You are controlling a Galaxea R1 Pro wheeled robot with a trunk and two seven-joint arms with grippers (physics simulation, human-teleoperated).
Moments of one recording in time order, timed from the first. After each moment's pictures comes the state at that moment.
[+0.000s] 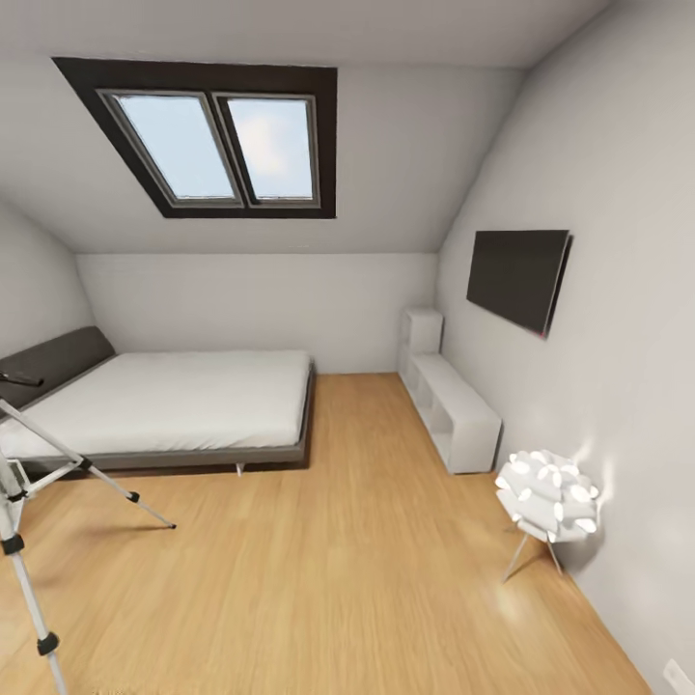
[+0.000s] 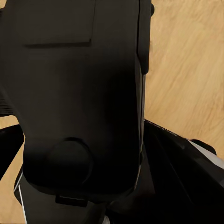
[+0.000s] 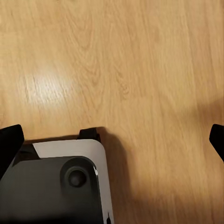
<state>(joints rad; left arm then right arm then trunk) -0.22 0.02 -0.45 0.00 0.94 0.01 -0.04 -0.31 -0.16 0.11 0.03 -0.22 -0.05 0.10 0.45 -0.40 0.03</state>
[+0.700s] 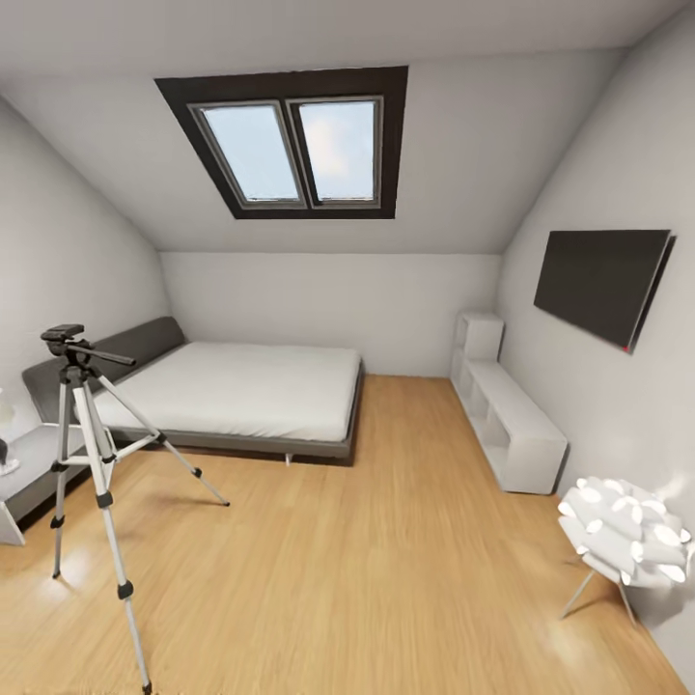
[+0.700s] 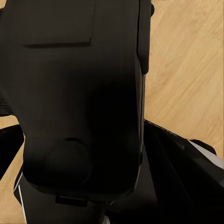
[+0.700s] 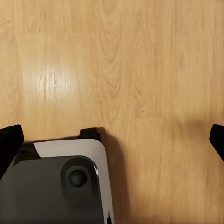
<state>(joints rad) -0.22 0.02 -0.45 0.00 0.94 0.01 -0.04 -0.31 -0.16 0.11 0.03 -0.22 -0.05 0.10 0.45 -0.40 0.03</state>
